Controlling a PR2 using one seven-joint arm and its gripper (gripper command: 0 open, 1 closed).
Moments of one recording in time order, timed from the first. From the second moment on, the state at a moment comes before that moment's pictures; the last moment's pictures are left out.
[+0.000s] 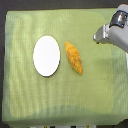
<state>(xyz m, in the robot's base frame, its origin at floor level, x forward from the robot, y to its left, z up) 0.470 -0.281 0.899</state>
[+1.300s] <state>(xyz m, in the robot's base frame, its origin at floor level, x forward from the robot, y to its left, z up) 0.475 -0.252 0.894</state>
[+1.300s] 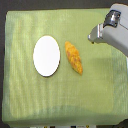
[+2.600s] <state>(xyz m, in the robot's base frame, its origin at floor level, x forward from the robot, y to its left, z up) 0.495 -0.131 0.827</state>
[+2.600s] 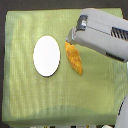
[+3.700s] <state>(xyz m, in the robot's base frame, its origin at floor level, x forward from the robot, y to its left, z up) 0.513 -0.095 0.736</state>
